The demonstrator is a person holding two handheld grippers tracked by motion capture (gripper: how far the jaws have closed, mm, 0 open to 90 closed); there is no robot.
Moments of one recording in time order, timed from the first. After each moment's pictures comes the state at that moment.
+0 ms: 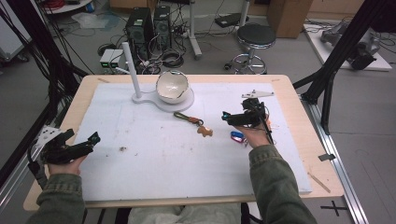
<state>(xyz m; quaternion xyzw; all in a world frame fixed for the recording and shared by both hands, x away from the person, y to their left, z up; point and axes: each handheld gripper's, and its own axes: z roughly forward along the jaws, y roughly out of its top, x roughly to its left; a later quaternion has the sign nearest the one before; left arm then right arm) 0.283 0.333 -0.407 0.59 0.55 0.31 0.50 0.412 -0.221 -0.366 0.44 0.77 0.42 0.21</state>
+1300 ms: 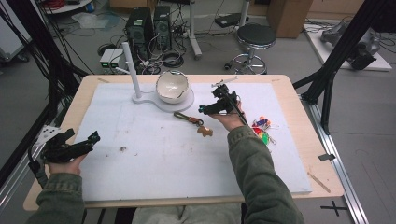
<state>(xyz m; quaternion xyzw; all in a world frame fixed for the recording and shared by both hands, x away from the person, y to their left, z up) 0.287 0.335 -0.409 0.59 0.56 0.31 0.50 0.480 -0.147 -0.381 0.41 0.82 0.36 0.15</state>
